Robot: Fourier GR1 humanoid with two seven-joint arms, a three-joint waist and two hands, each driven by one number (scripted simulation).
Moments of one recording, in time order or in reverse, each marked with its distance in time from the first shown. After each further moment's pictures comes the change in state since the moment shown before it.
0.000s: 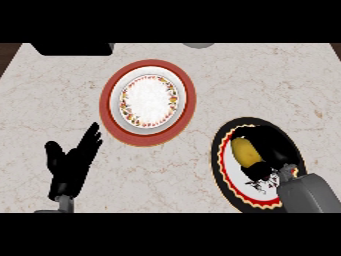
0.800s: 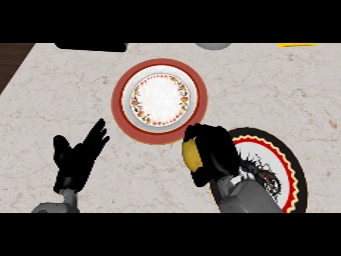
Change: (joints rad) left arm -0.047 -0.005 -0.002 0.038 -0.009 -0.042 0.000; right arm -0.067 0.243 0.245 -0.052 0.174 -0.280 0.296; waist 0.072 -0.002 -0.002
